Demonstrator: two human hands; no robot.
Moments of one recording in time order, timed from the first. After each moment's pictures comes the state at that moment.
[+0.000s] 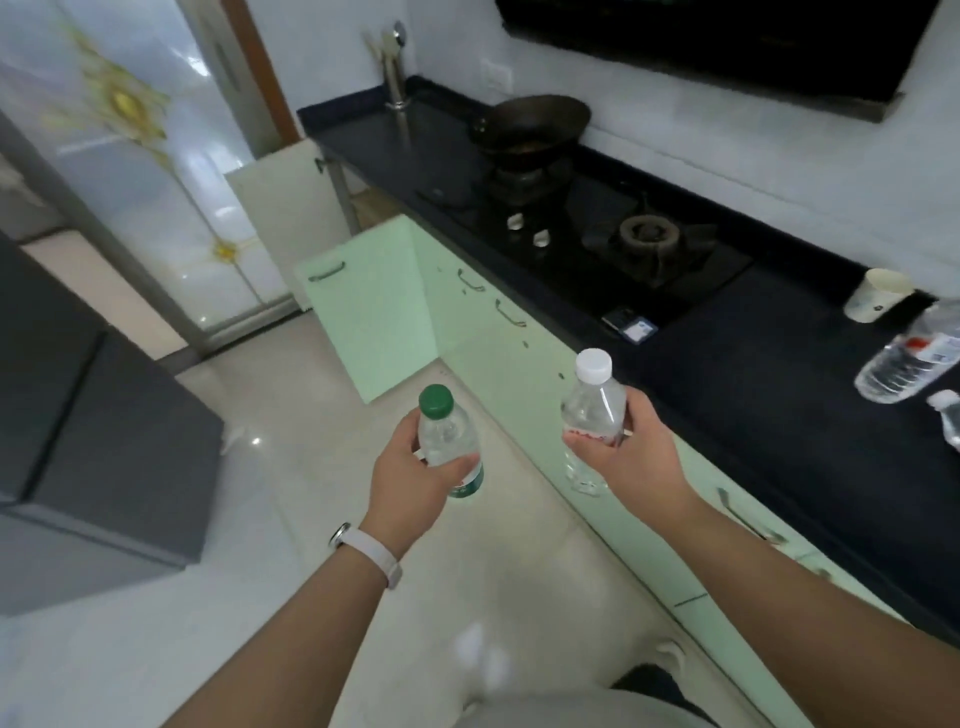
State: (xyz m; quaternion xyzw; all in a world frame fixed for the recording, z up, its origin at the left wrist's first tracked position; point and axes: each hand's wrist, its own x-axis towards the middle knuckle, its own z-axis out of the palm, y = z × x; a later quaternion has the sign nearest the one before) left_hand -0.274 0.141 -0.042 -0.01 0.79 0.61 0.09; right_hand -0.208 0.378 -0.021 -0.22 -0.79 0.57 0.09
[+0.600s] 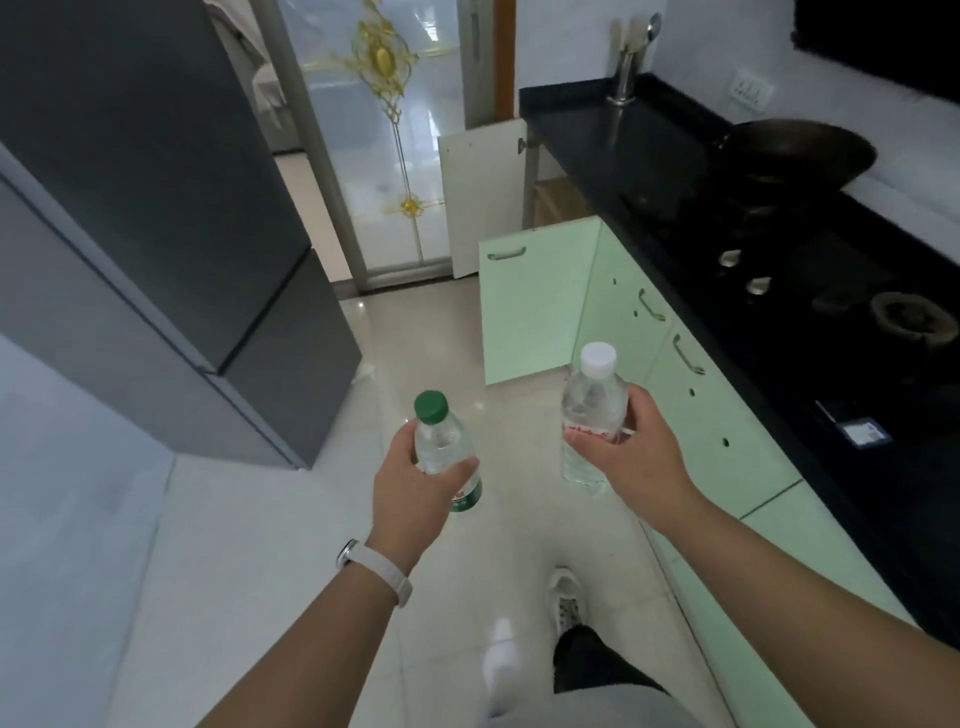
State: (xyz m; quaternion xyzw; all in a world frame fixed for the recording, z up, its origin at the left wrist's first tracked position) left_hand -0.285 -0.010 -0.048 -0.20 0.77 0.60 -0.05; right_hand -0.332 0.225 -0.019 -0.04 -0.80 0.59 -0.02
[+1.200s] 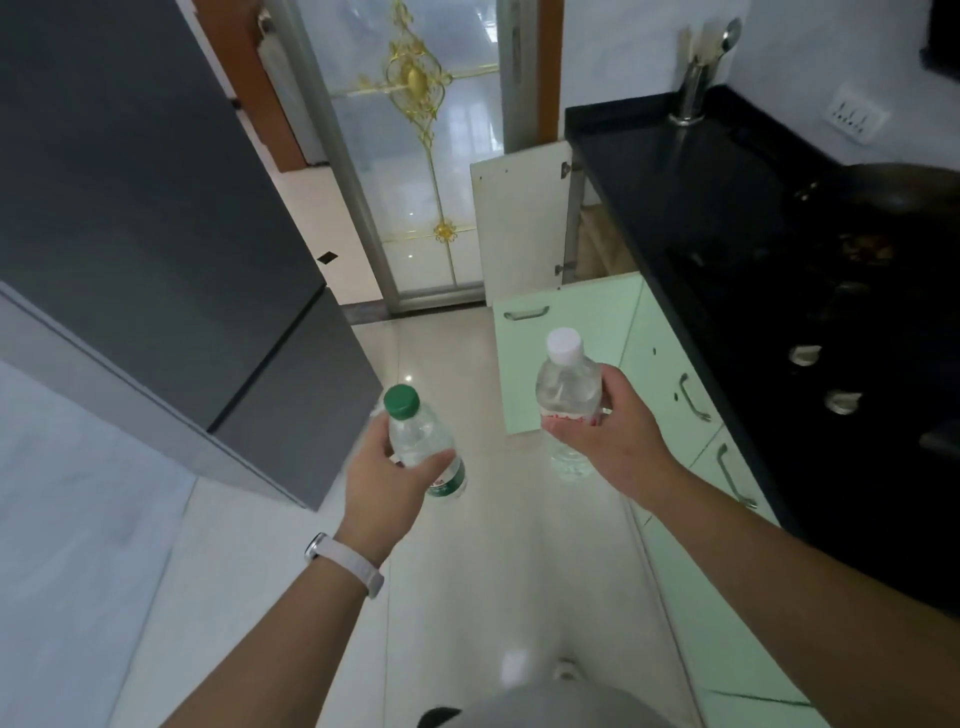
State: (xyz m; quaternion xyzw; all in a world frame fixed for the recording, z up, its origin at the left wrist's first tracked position) left_hand -0.507 0.008 -0.017 -0.24 0.80 0.54 -0.11; right_hand -0.599 0.241 -0.003 0.05 -0.78 0.61 -0.11
